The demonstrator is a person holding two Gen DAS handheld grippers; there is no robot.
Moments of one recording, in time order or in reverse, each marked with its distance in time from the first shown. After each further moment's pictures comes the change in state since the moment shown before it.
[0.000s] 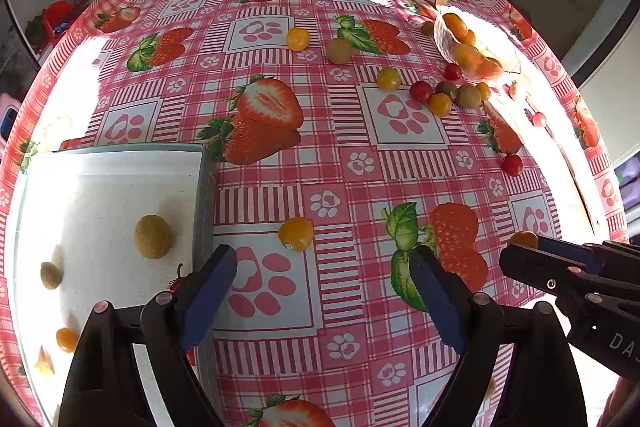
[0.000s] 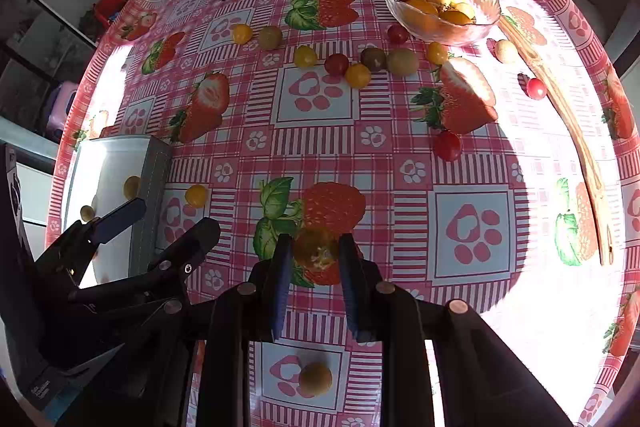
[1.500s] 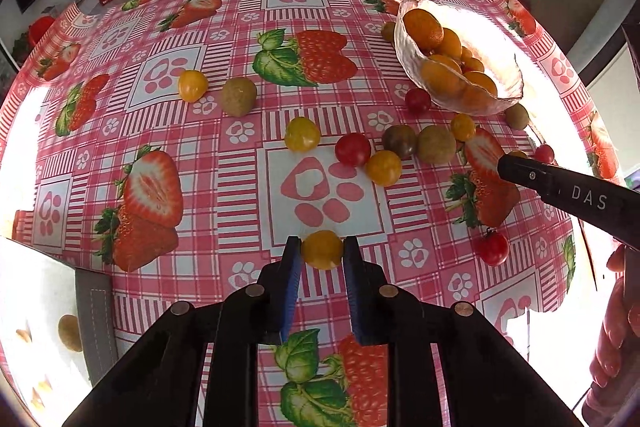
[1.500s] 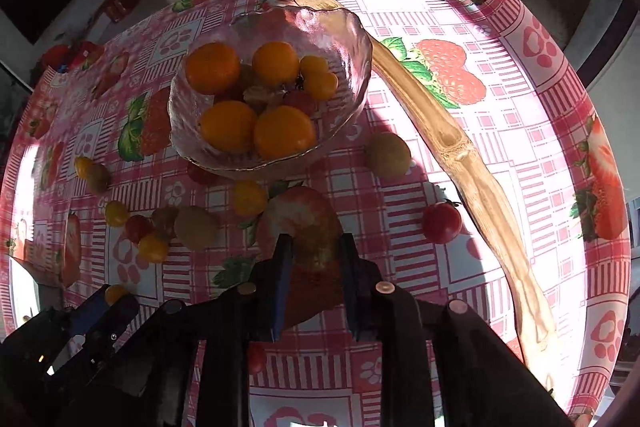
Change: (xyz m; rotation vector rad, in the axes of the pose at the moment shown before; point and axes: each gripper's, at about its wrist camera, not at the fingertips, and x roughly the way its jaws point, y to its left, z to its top) left arm 0.046 -0.072 0.066 0.028 0.017 0.003; right arm 0.034 -0.123 0.107 0.106 -0.118 -0.121
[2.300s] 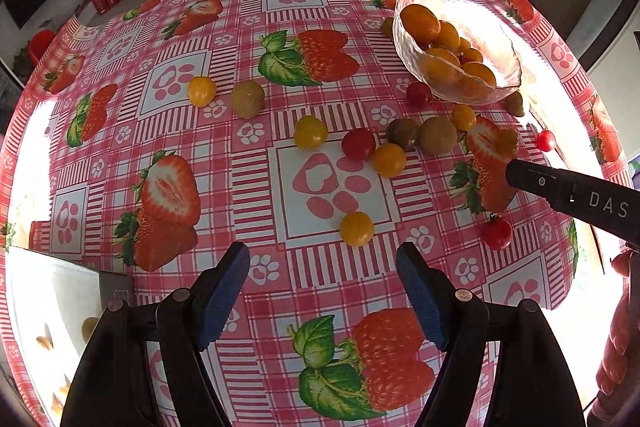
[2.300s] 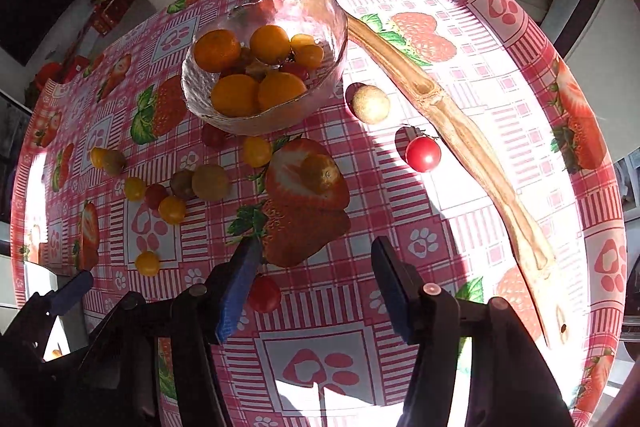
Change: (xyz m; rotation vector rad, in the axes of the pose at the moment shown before) left arm -0.001 -0.004 0.003 0.046 0.032 0.048; right arm -0.014 -0.009 -0.018 0.100 0.029 0.001
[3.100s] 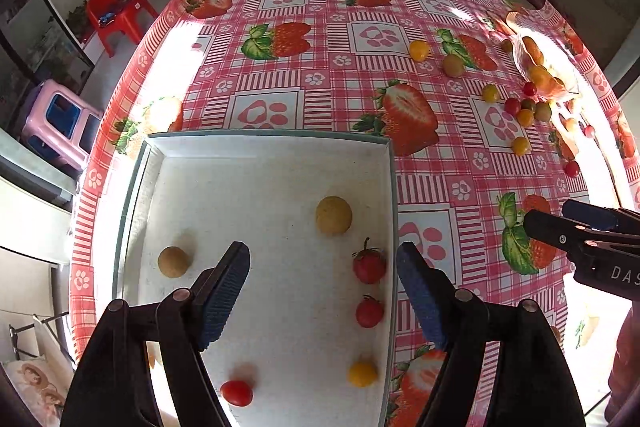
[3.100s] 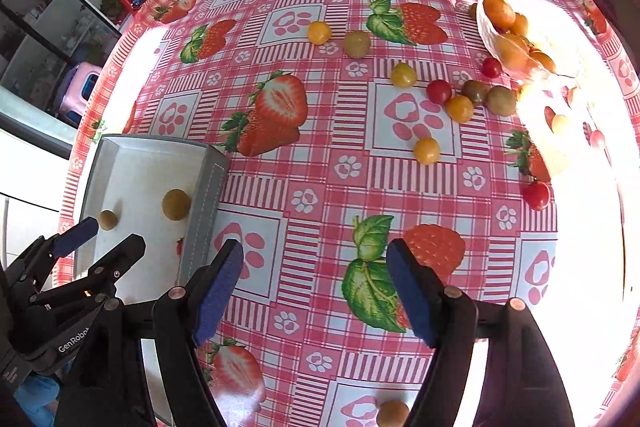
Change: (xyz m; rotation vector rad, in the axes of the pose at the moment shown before) left arm -0.077 0.152 -0.086 -0.107 -0.013 0.095; right arm -0.025 0.160 -0.100 -0.261 0.096 0.125
